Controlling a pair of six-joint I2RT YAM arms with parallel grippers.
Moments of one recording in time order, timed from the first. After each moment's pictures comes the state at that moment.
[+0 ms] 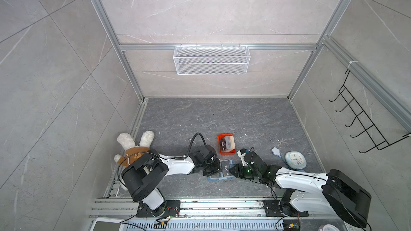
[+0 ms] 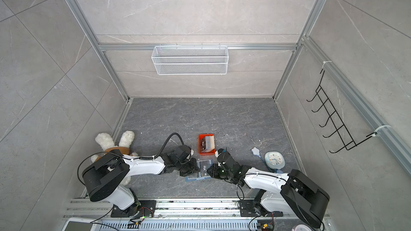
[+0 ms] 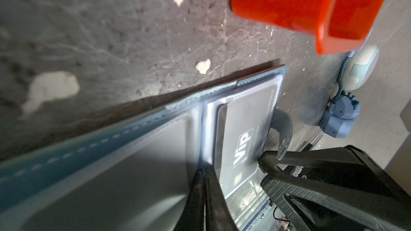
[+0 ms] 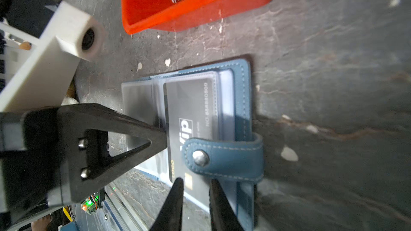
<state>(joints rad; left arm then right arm) -0.91 1.60 0.65 0.00 0.36 -1.09 0.83 1.24 0.34 0.10 -0.23 0.95</state>
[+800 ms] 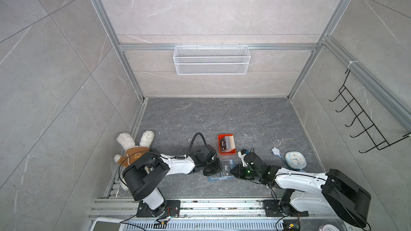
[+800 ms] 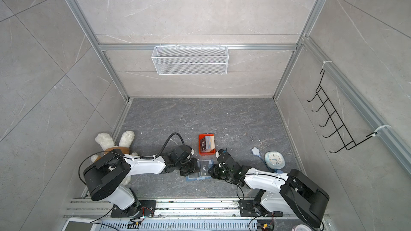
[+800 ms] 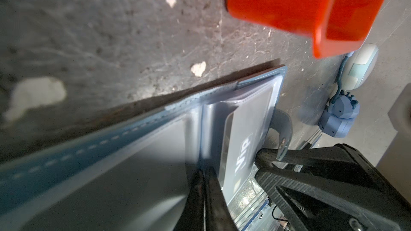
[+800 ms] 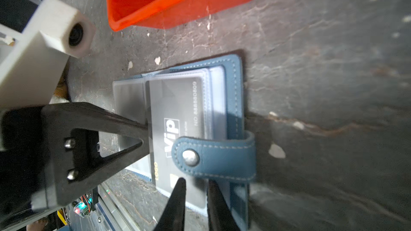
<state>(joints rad) -0.92 1.62 0.66 0.00 0.36 -1.09 0.83 1.25 0.32 0.10 -0.22 0.95</state>
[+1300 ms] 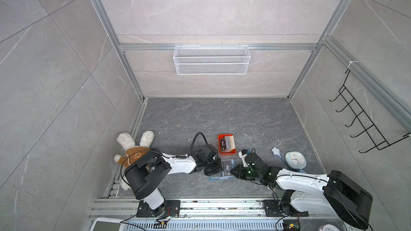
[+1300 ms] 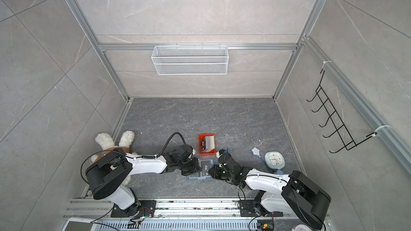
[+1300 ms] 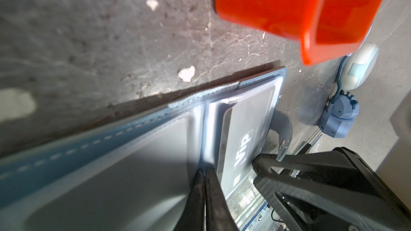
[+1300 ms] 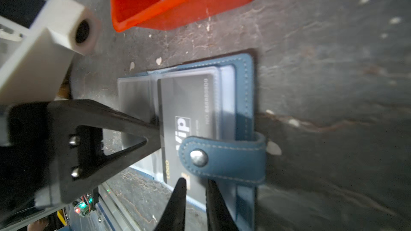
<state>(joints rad) -0.92 1.63 0.68 -0.01 0.35 -1.09 0.83 1.22 0.31 0.09 -0.20 0.95</state>
